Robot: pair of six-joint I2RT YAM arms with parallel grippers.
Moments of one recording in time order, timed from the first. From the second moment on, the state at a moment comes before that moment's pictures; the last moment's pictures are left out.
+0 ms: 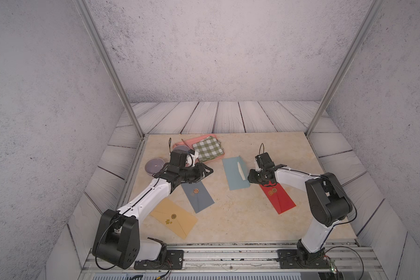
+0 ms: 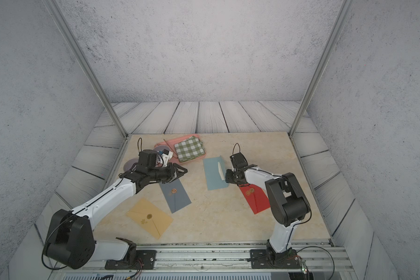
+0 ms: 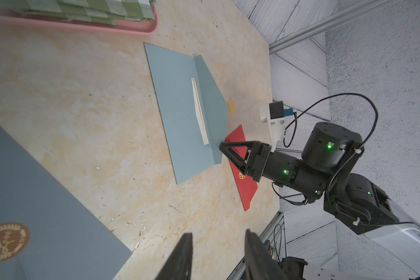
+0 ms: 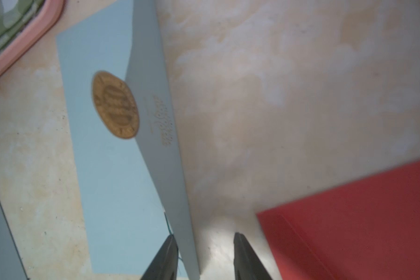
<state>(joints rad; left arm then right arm) -0.35 1.36 0.91 -0.22 0.63 -0.75 0.39 1.74 1.02 -0.34 -0.09 0.47</state>
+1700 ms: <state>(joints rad) -0.76 2.06 1.46 -0.36 0.59 -0.53 0.13 1.59 0.86 -0.51 -0.14 0.52</state>
